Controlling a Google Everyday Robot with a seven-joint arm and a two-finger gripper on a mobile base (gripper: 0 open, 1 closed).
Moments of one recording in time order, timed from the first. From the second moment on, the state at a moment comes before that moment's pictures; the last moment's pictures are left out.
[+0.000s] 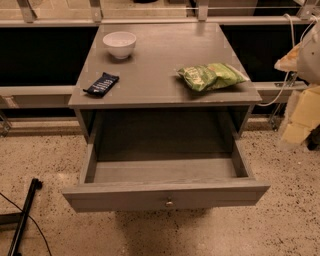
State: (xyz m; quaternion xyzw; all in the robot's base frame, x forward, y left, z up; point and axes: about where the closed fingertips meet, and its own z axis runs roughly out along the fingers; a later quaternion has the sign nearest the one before) arm 0.438 -0.216 0.978 -0.60 0.78 -0.04 0.16
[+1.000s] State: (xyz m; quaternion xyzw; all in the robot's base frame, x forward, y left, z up) arm 0.513 -0.185 0.976 -0.68 0.69 -0.04 0.23
